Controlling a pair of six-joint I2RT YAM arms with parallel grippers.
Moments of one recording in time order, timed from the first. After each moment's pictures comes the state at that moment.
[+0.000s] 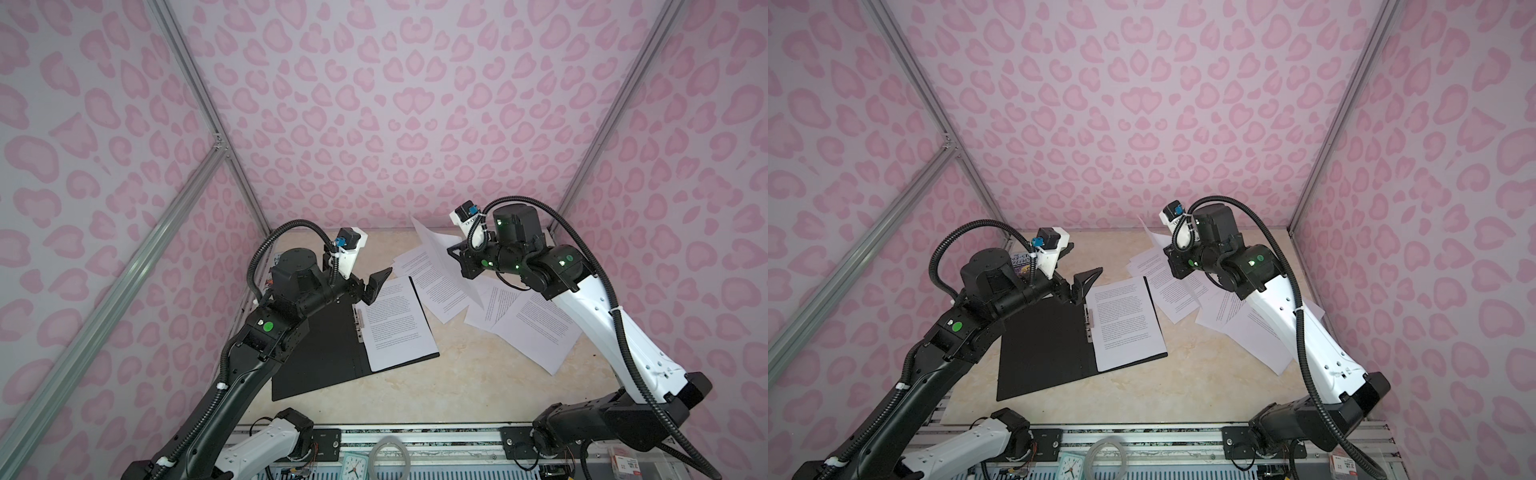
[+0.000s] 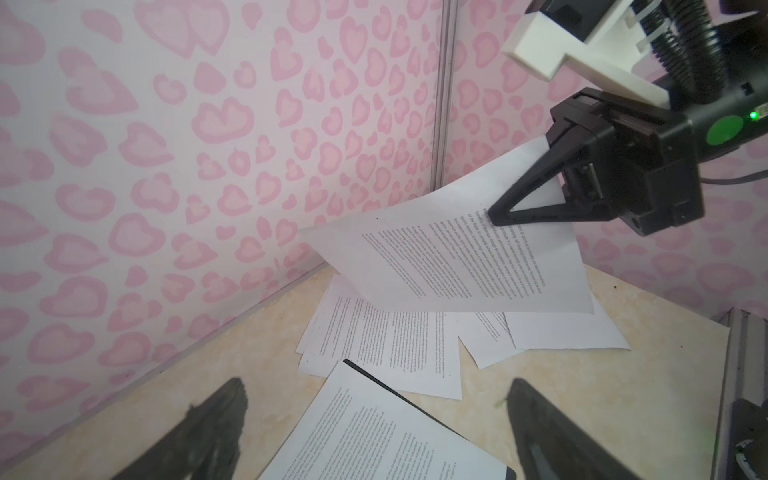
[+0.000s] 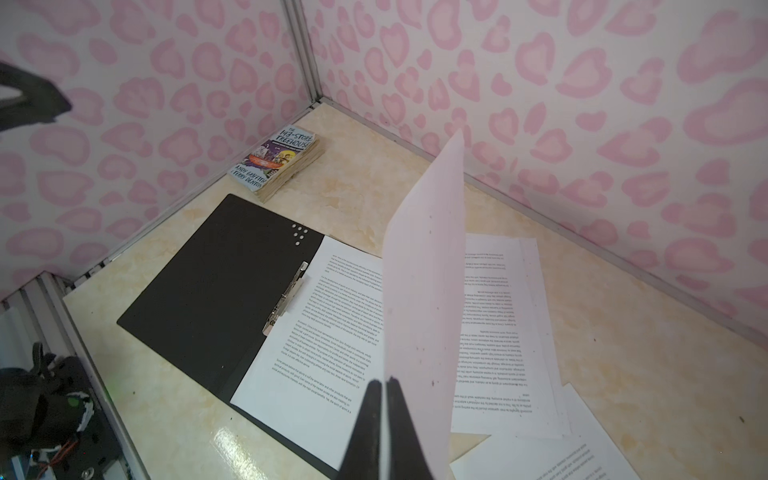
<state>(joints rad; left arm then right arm) -0.49 1.01 1.22 -0.39 0.27 0.16 0.61 1.41 1.71 -0.87 -0.13 -0.07</state>
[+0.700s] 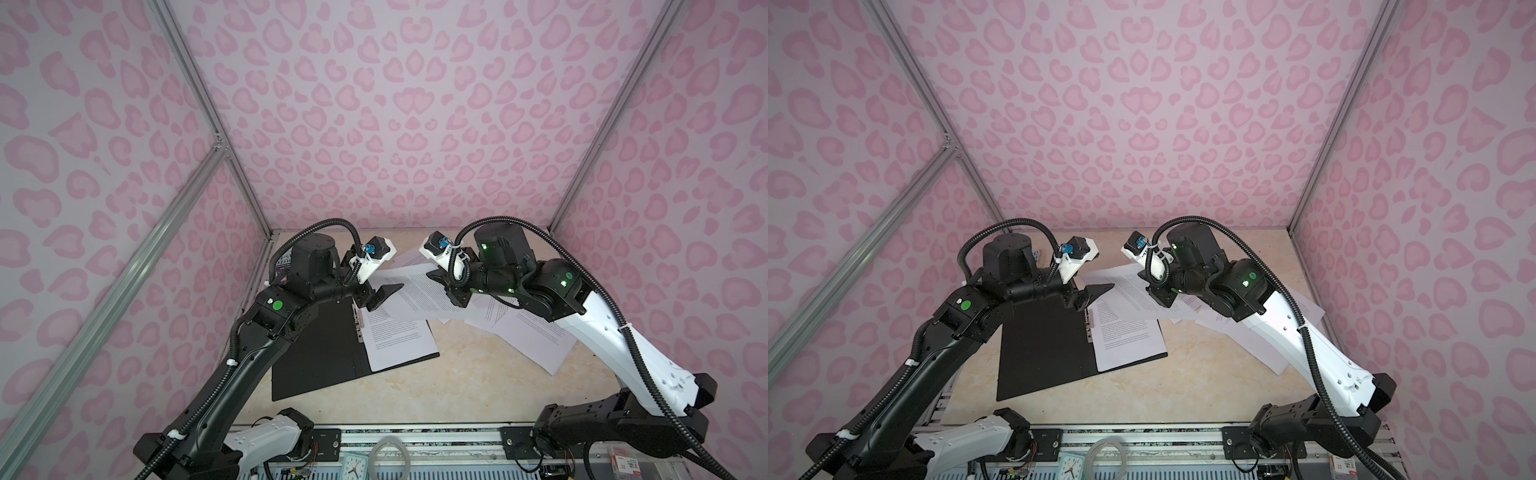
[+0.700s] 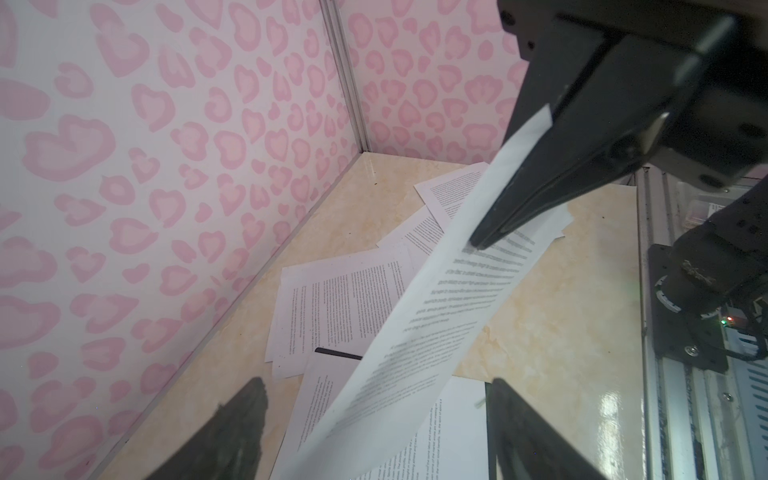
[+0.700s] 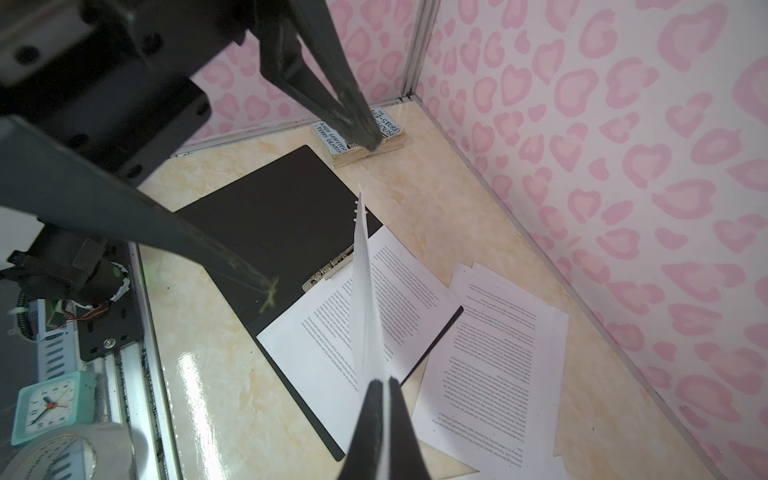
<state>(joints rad) -0.52 1.15 1.37 -0.63 0.46 0.40 0.81 1.38 1.73 -0.94 -0.10 -0.28</state>
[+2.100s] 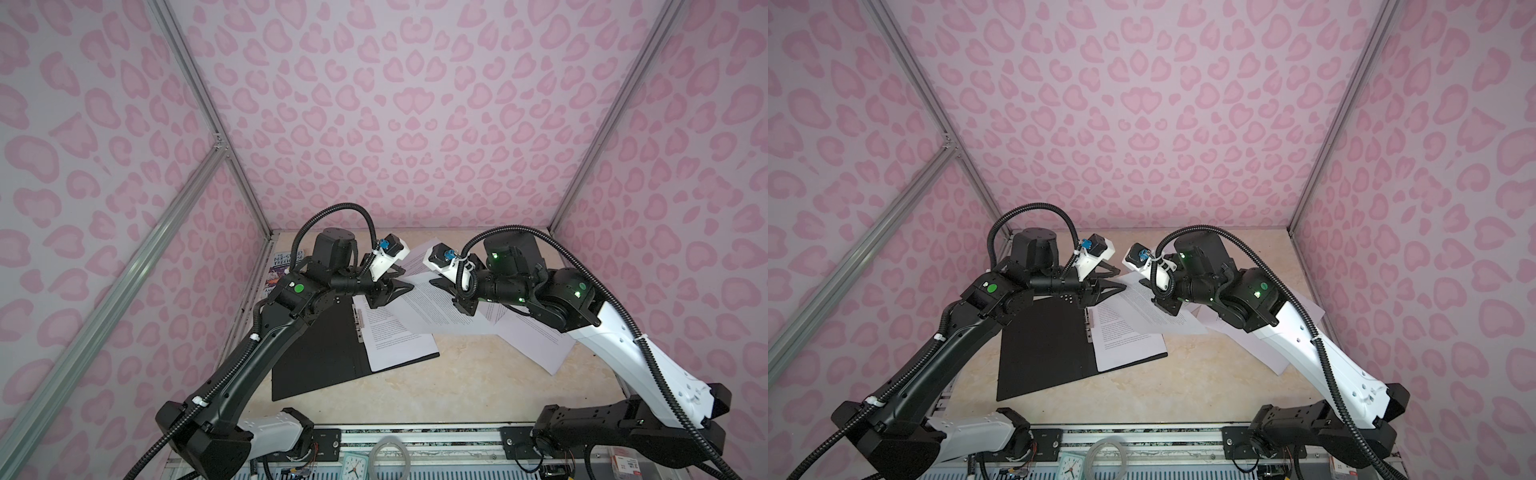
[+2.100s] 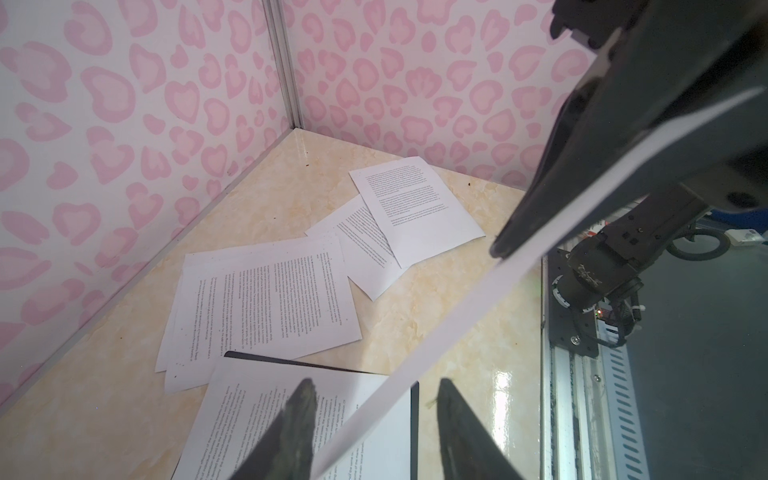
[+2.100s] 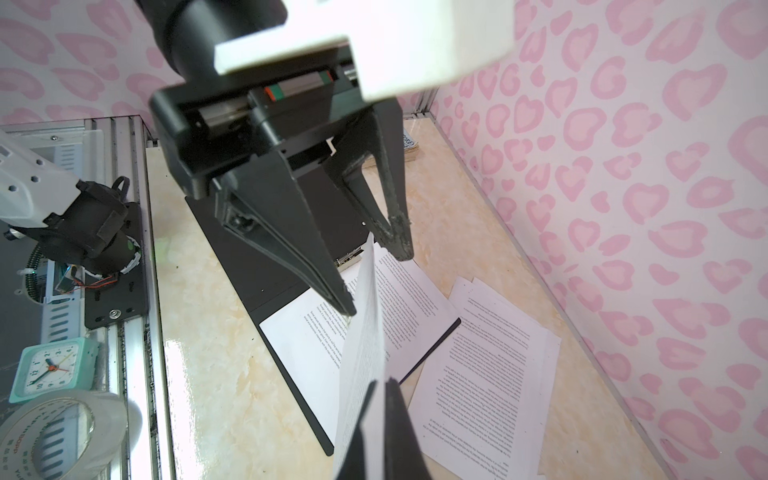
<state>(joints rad) -0.55 1.27 1.41 -0.67 0.61 0.30 0.84 1.31 1.67 -0.92 -0.13 -0.36</state>
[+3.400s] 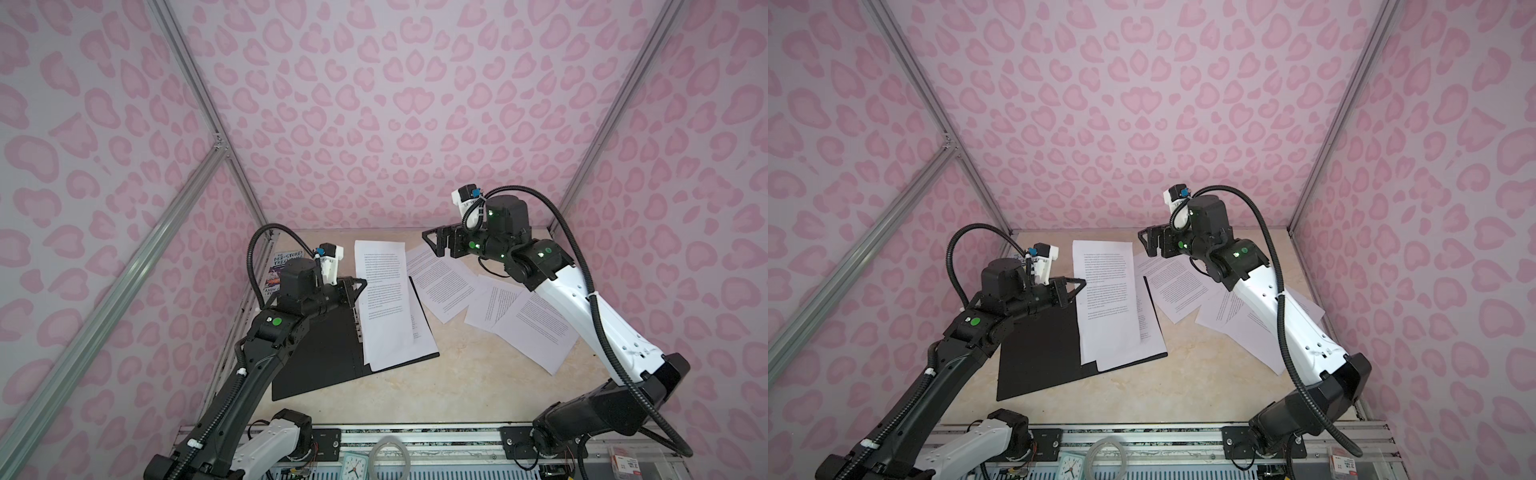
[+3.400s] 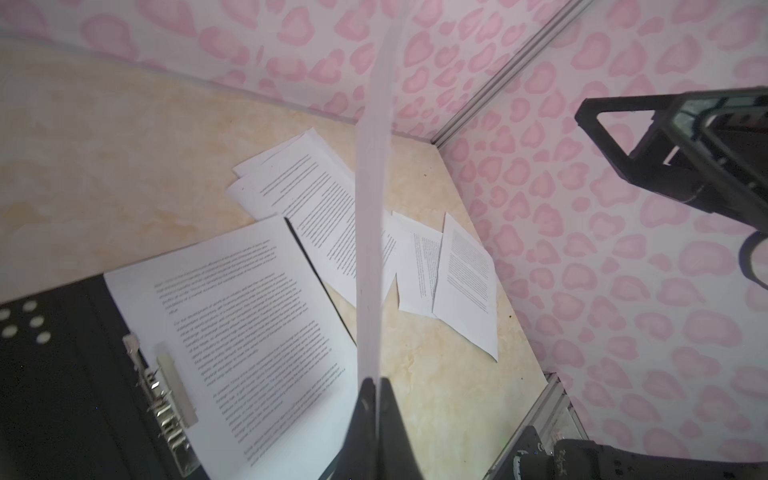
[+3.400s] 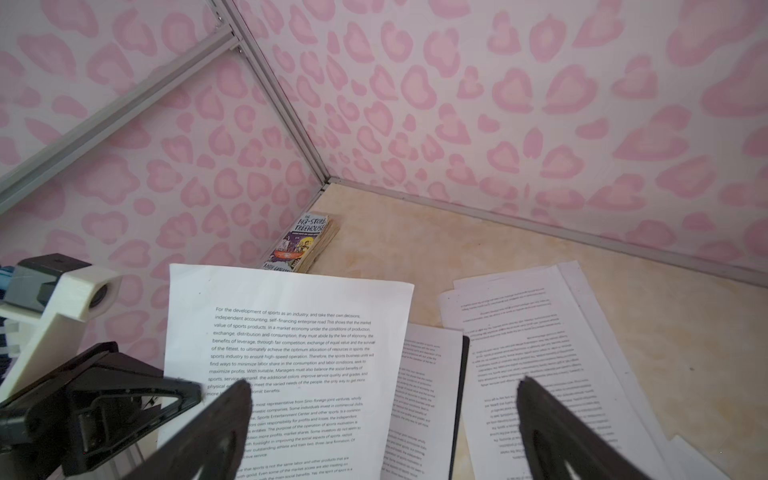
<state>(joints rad) -0.27 1.00 0.94 -0.47 0.44 -0.50 0.55 1.53 1.66 -0.60 -0.21 0.31</state>
